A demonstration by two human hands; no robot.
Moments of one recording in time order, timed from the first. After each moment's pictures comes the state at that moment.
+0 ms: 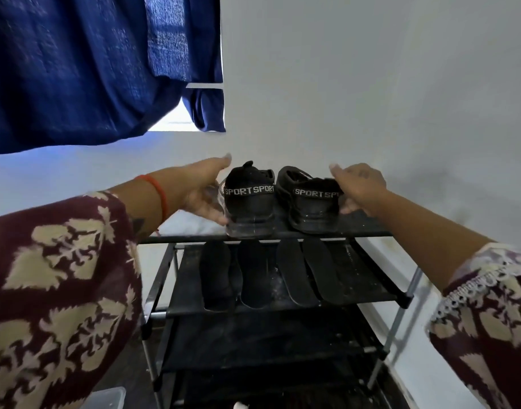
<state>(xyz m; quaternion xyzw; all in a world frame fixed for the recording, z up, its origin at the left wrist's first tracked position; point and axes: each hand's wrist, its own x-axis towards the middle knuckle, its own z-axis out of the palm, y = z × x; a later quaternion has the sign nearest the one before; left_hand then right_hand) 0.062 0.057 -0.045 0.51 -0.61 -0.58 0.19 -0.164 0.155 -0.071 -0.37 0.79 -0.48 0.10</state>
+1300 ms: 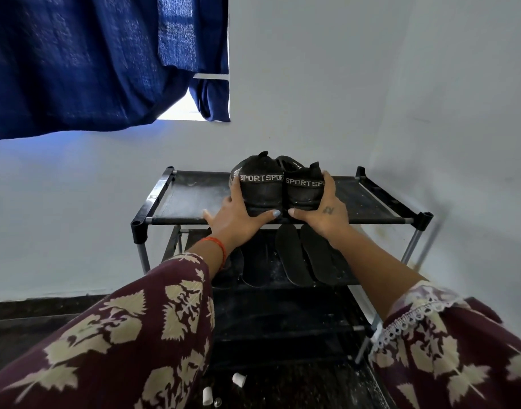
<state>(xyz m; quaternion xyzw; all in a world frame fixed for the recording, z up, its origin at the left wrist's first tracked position) 0.041 0.083 -0.147 0.46 -0.79 -0.24 0.31 -0.118 0.163 -0.138 -0.45 0.74 -0.48 0.09</state>
